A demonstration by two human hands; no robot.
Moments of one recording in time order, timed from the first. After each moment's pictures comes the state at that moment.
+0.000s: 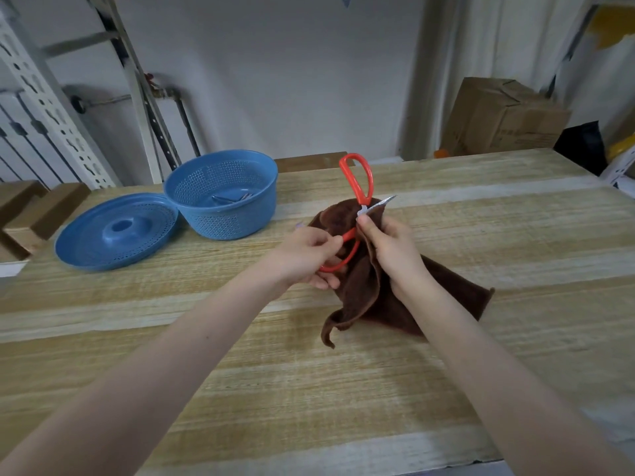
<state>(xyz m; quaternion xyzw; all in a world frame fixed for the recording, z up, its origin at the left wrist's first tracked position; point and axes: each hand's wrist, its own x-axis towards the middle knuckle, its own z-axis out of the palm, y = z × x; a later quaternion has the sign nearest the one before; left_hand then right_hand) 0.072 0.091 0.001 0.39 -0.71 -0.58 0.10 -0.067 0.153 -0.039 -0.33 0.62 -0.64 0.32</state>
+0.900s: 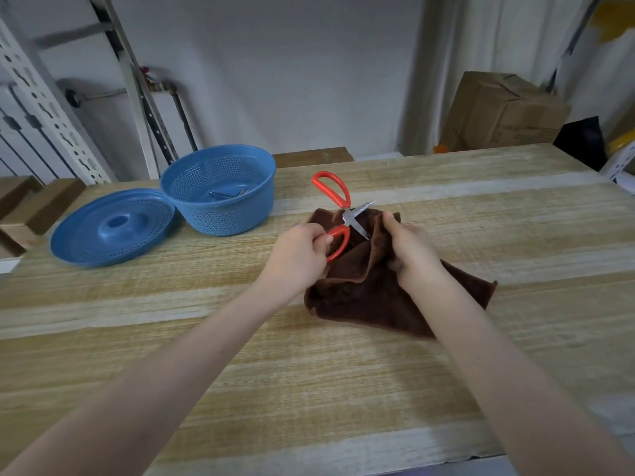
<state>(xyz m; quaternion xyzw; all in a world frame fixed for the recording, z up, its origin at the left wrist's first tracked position) 0.066 0.095 -0.016 0.41 -0.85 -0.27 0.21 -0.084 0.151 -0.036 -0.11 0.65 -0.64 0.40</state>
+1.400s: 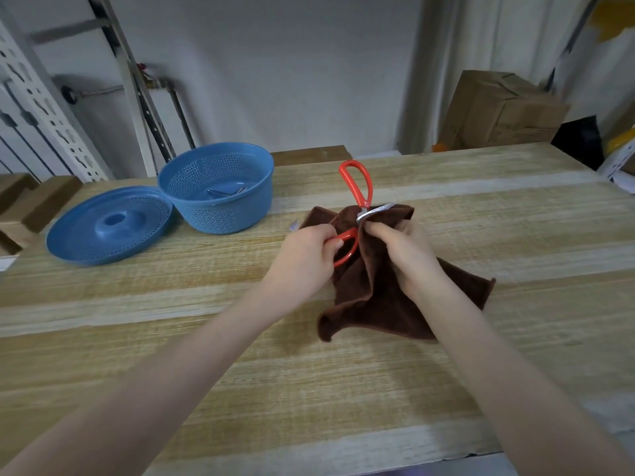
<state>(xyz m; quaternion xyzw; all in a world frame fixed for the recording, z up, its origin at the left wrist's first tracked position) 0.066 0.102 -0.020 0.34 -0.88 -0.24 0.23 -0.076 0.164 -0.034 -0.24 0.61 -0.65 0.38</state>
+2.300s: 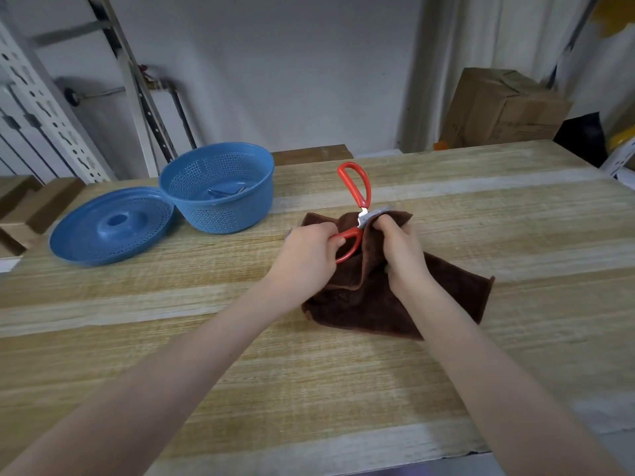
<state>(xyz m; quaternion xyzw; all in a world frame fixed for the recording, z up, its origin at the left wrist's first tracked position) 0.060 0.103 -0.018 0.36 -0.89 -0.21 0.20 -0.071 0.157 -0.042 -0.18 0.61 -0.68 0.36</state>
